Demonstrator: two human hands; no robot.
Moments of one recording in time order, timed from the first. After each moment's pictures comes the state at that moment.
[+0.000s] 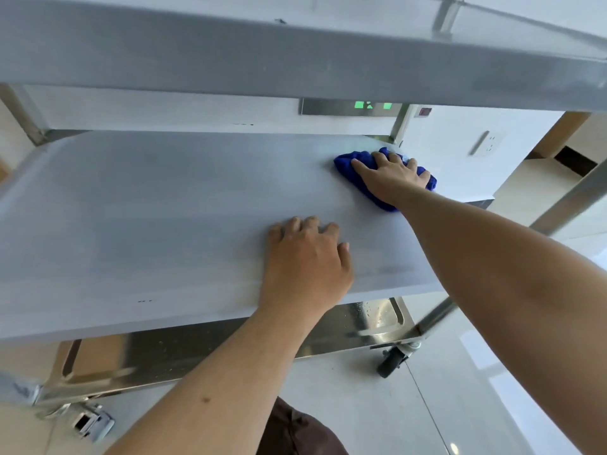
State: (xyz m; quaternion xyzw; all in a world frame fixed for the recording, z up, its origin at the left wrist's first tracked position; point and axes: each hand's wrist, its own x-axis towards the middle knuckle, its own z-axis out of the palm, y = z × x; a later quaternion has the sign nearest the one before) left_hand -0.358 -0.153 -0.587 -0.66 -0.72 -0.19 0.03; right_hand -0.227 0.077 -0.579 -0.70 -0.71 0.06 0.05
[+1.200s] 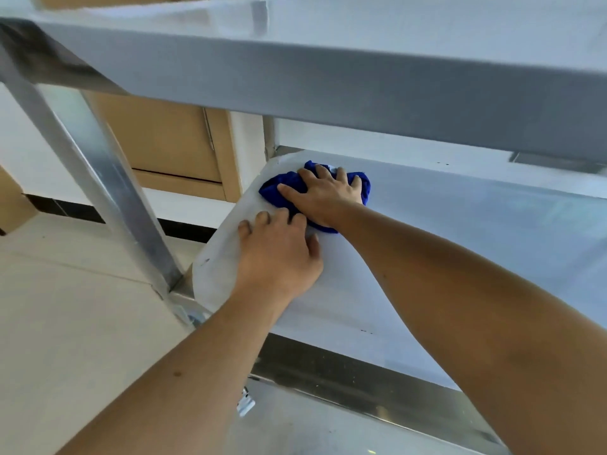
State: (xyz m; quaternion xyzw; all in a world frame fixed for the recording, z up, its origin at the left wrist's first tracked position) left_hand -0.623 -0.226 -0.584 -0.45 -0.88 -0.12 0.08; right_hand -0.627 -0.058 -0.584 -0.35 -0.93 0.05 0.05
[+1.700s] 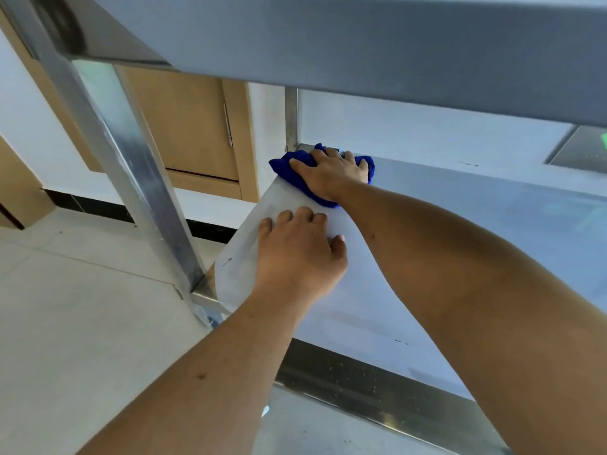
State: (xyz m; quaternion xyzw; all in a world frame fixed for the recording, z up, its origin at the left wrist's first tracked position) left_hand -0.634 -0.224 -0.589 -0.45 -0.88 -0.14 0.09; right_hand -0.686 -0.038 -0.579 -0.38 -0.92 0.08 0.07
